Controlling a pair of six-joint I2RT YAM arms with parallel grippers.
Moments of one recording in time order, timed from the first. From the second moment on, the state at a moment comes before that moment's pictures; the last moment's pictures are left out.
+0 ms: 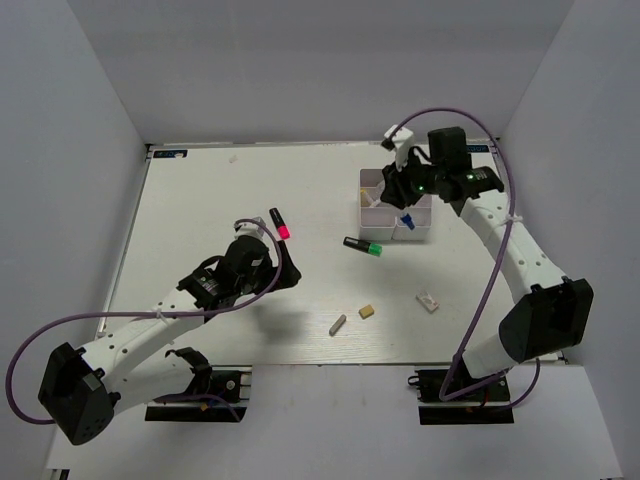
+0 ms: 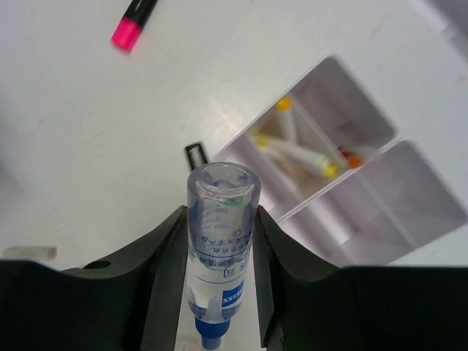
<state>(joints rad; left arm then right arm) -0.72 1.01 0.68 -0.40 -0.14 -0.77 0.33 1.49 1.44 -0.68 -0.45 -0.39</state>
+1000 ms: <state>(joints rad) -0.72 0.97 0.66 -0.40 -0.12 -0.78 0.04 1.91 1.57 -0.06 -0.91 -0.50</state>
